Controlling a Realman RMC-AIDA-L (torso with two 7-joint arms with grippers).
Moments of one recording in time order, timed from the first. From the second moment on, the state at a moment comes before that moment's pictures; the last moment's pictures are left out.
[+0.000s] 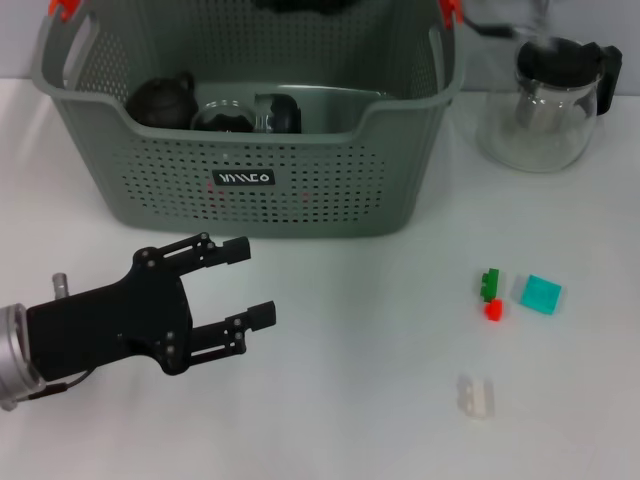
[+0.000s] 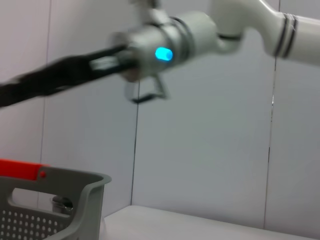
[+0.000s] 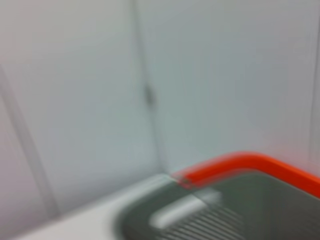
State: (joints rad) left arm -0.33 -2.14 0.60 0.64 1.85 1.82 -1.01; right arm 0.90 2.09 -1.16 -1.05 -1.96 -1.13 2.14
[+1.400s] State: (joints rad) left arm -0.29 -2.11 0.49 0.63 1.99 1.85 -0.99; right arm 0.68 2.10 -1.35 -1.37 -2.48 -1.95 2.17
